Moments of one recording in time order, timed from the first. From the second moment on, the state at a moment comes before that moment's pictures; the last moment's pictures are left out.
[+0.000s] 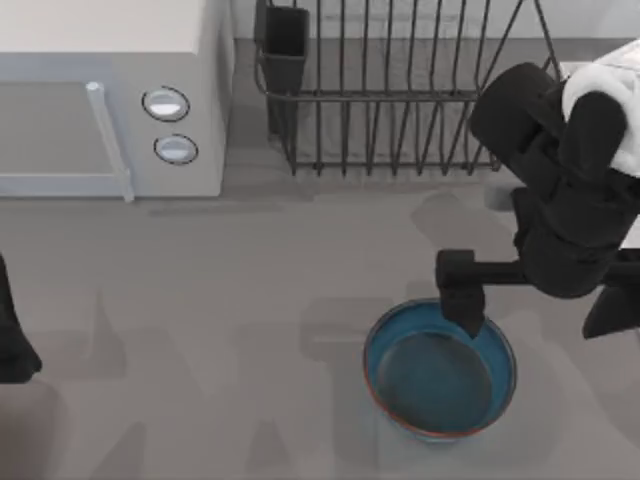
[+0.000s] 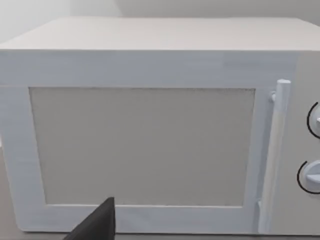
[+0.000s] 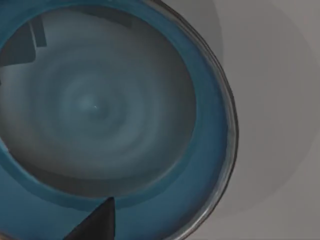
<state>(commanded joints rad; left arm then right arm) 0.00 0.00 0.00 0.00 0.00 0.00 0.56 1.71 1.25 -1.12 0.00 0.57</state>
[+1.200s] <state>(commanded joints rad) 0.00 0.00 0.00 0.00 0.00 0.00 0.57 1.81 1.04 -0.80 0.00 0.58</state>
